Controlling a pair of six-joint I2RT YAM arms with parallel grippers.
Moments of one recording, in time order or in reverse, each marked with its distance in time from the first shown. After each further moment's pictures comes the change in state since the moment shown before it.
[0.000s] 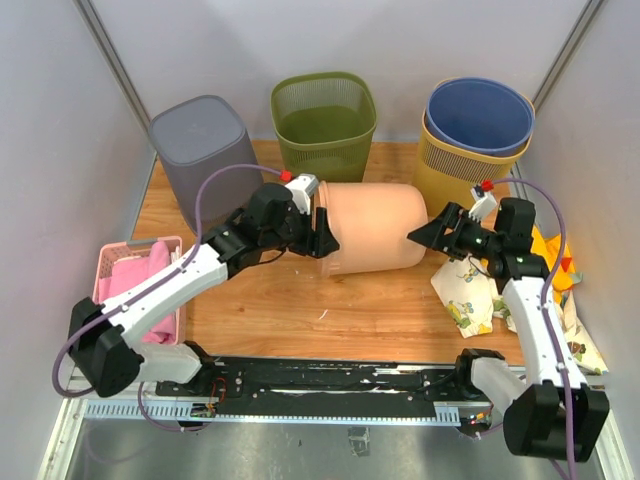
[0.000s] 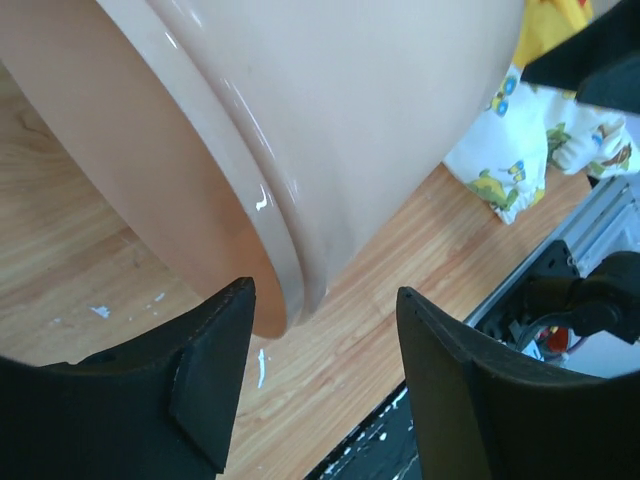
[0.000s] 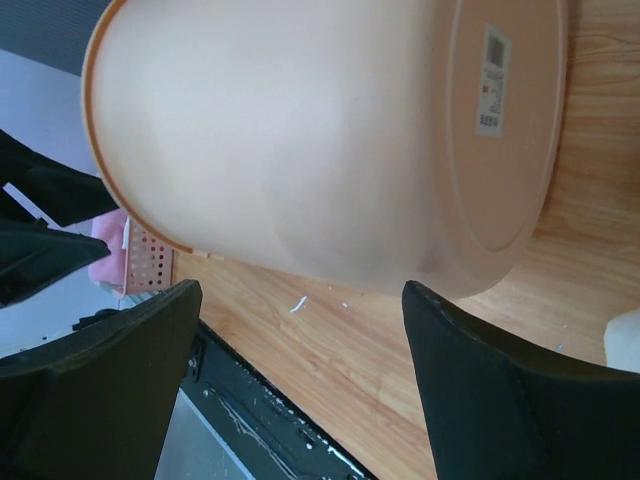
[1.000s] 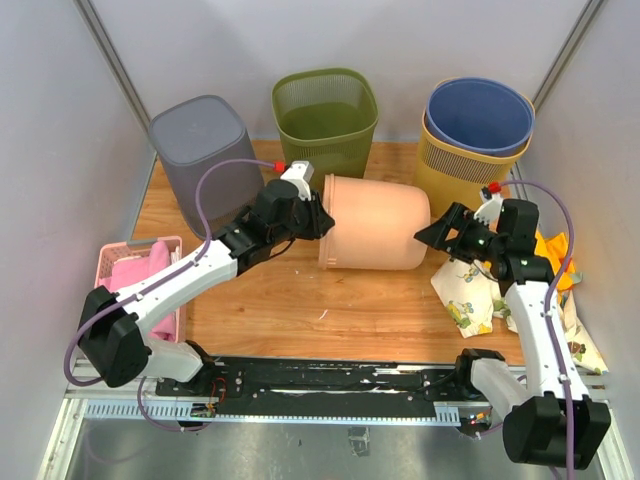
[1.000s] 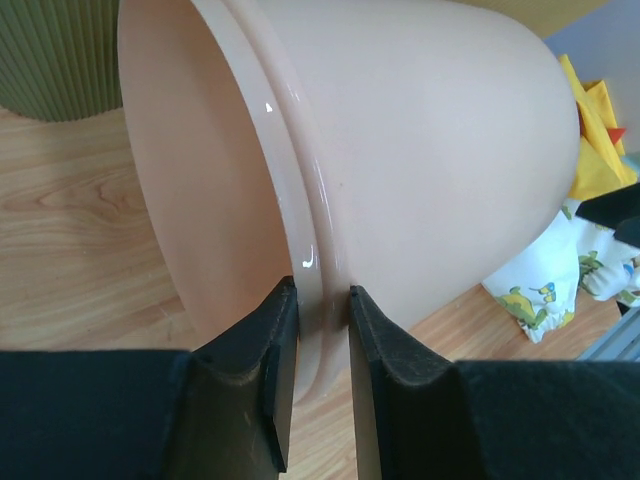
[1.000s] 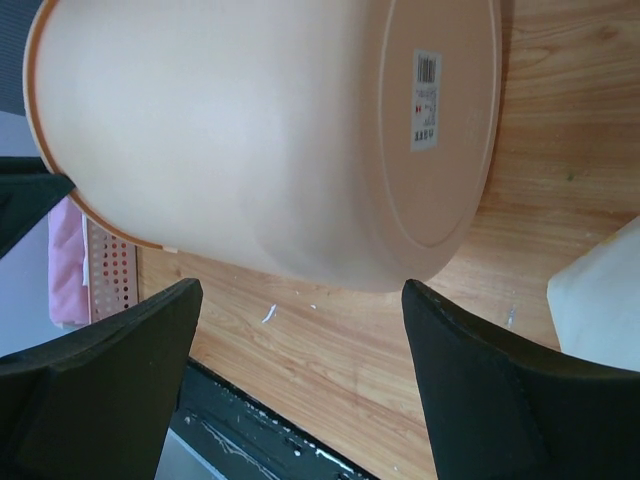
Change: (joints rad) left arm -0.002 0.052 0.011 0.172 -0.246 -0.064; right arm 0.004 -0.073 0.006 -0.105 0.141 0.008
